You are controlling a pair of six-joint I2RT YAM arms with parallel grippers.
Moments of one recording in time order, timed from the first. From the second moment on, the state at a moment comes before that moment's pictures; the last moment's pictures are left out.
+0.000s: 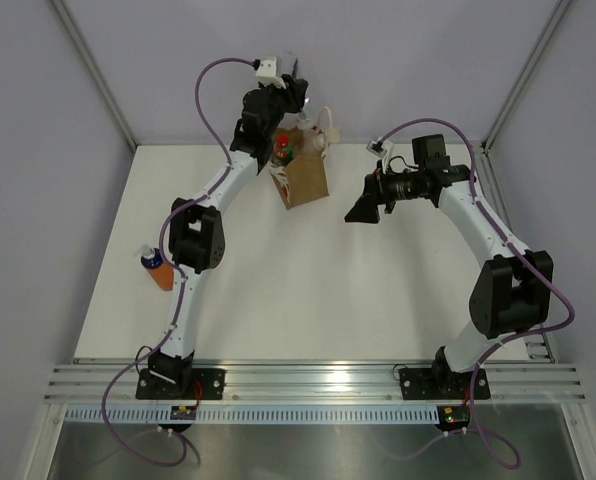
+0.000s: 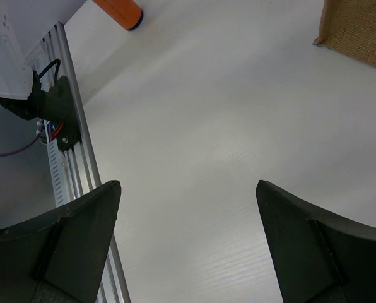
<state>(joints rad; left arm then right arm) -0.37 2.42 2.28 0.40 0.07 -0.29 0.18 1.65 1.43 -0.65 -1.03 -0.27</state>
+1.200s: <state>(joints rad) -0.35 2.56 2.27 0.37 0.02 -0.09 0.16 1.63 1.41 -0.60 -1.04 -0.23</state>
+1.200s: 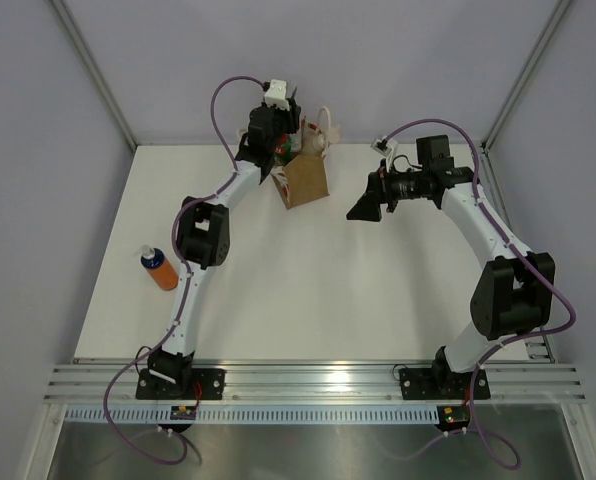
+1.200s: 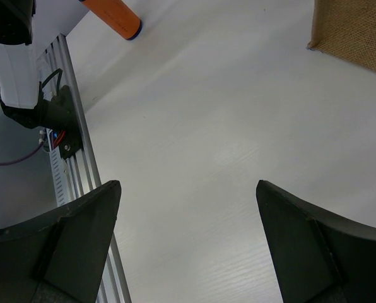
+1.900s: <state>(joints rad) -0.31 2.57 2.25 0.48 0.08 -0.04 0.16 1.63 1.40 -0.60 -1.04 -0.22</state>
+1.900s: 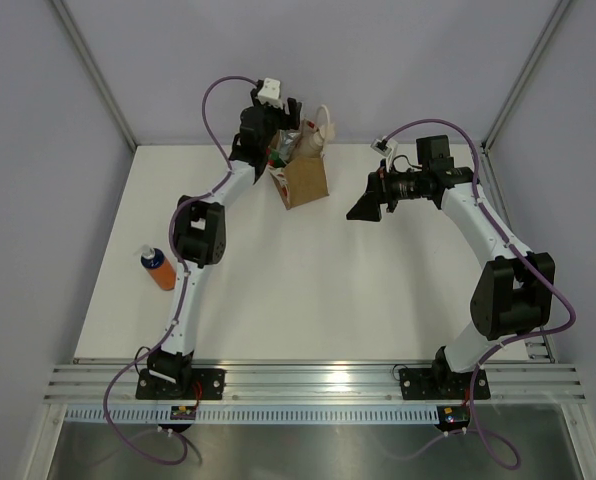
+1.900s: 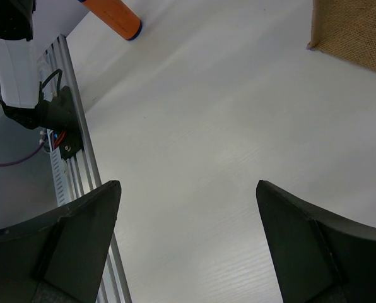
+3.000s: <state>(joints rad) -0.29 0.85 0.98 -0.63 -0.64 -0.60 0.36 1.62 1.41 -0.78 -1.00 -0.49</state>
